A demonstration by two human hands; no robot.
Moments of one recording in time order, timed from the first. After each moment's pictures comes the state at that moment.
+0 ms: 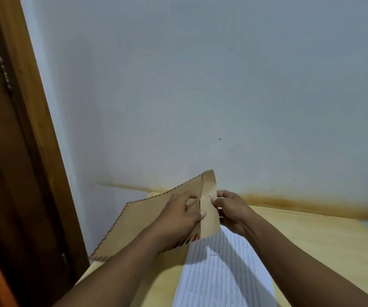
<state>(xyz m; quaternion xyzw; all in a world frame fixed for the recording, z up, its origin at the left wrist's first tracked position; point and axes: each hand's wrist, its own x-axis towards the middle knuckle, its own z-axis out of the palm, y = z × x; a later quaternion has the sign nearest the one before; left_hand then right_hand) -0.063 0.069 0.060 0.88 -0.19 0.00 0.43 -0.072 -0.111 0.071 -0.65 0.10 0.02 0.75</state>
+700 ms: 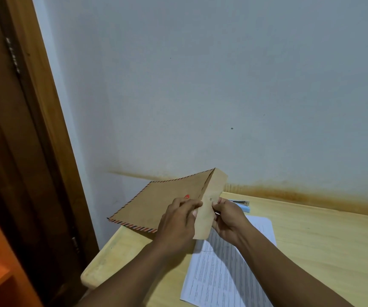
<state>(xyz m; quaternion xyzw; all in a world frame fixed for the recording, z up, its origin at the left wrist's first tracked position) -0.074 0.086 0.003 0.89 -0.20 0.15 0.38 -0.063 -0.076 0.023 -0.48 0.17 0.02 0.86</state>
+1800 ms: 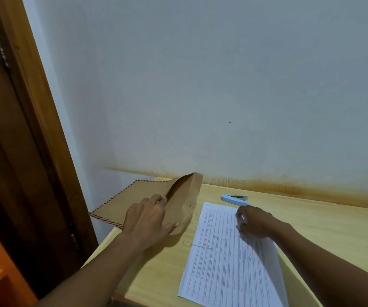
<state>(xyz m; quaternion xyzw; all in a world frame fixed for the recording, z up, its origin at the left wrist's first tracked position) -0.066 0.139 0.022 0.97 -0.15 0.19 -0.02 -0.051 -0.181 -0.011 -0.99 0.03 0.07 0.09</state>
